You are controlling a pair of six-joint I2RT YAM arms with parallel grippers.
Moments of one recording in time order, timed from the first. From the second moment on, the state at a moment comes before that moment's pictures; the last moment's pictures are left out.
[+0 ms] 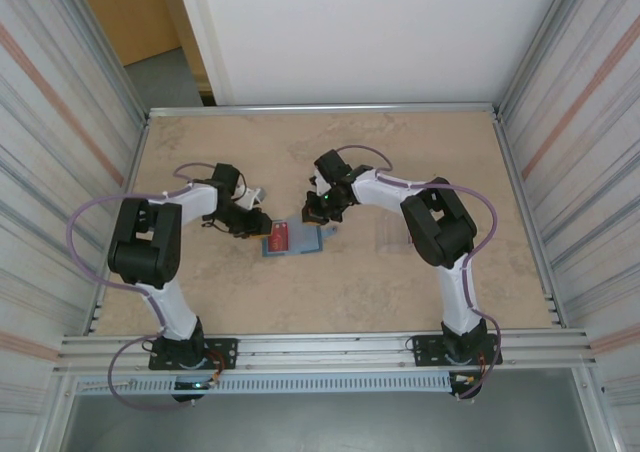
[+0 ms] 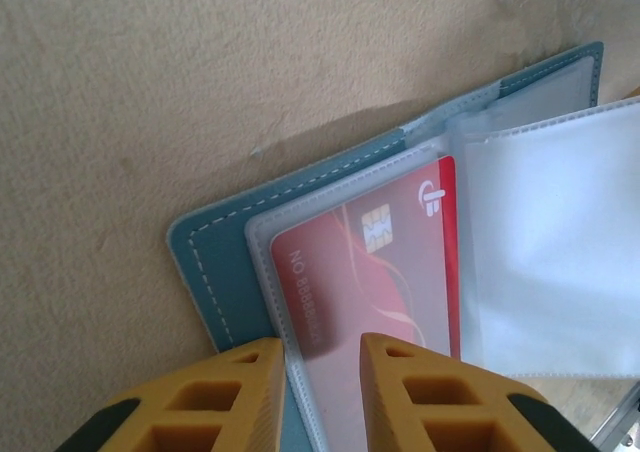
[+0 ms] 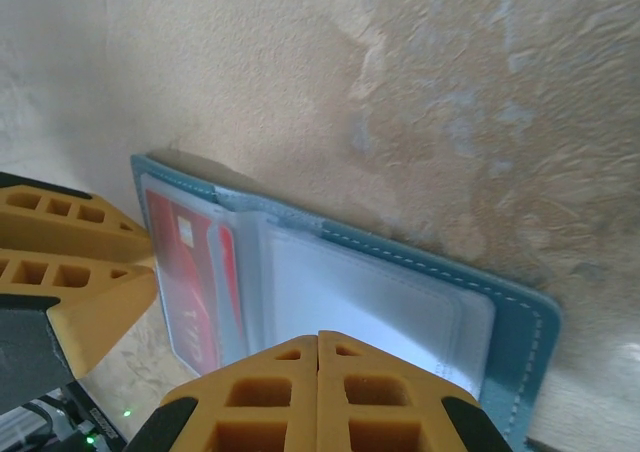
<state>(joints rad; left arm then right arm) -0.20 1.80 1.02 -0.61 0.58 -0.10 0.66 2.11 1.48 -0.49 -0.50 0.67</state>
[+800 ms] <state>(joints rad) -0.12 1.55 1.02 -0.61 0.56 -0.09 0.78 2.27 1.66 -0.45 -0.58 0.73</state>
